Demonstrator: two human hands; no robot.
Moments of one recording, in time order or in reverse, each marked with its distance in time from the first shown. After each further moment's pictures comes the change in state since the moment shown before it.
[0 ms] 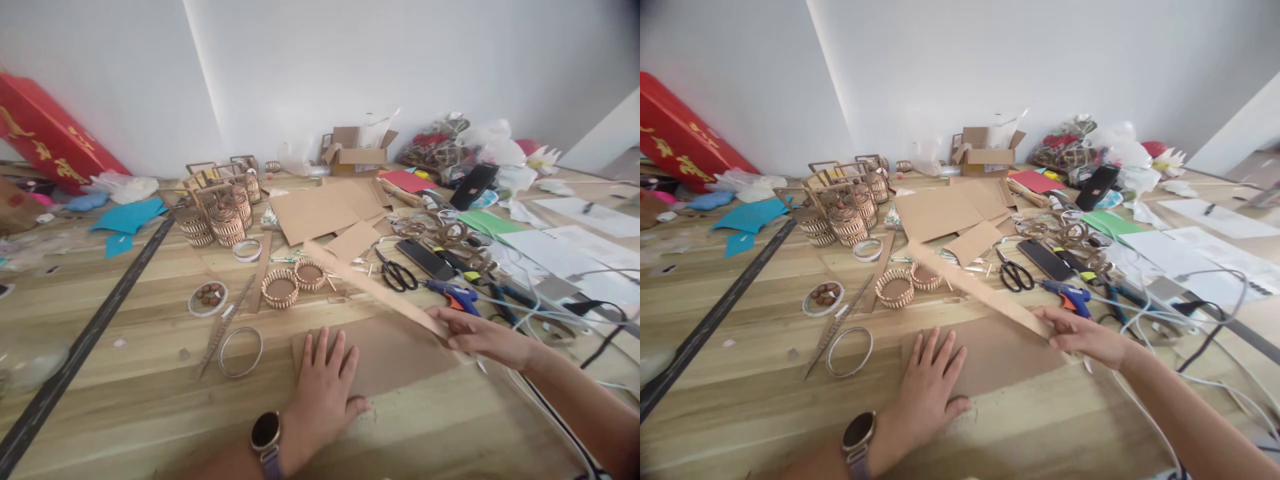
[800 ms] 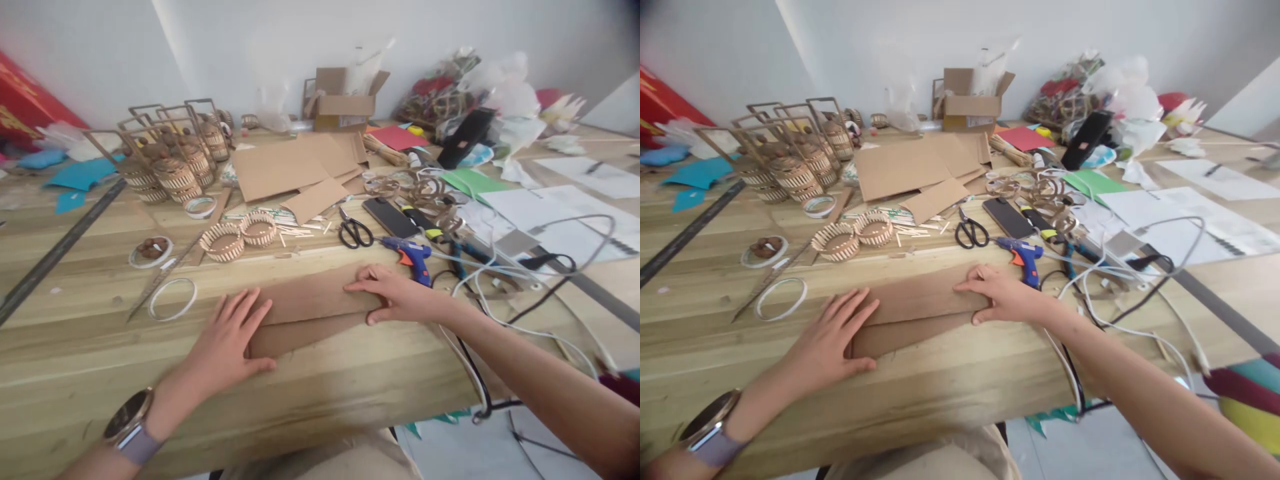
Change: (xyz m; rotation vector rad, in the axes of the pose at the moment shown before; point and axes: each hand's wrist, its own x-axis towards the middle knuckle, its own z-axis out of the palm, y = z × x) left_hand -0.036 -0.012 -0.005 0.135 0.004 -0.160; right_hand 0.030 0.033 -0.017 -0.677 -0.363 -0.684
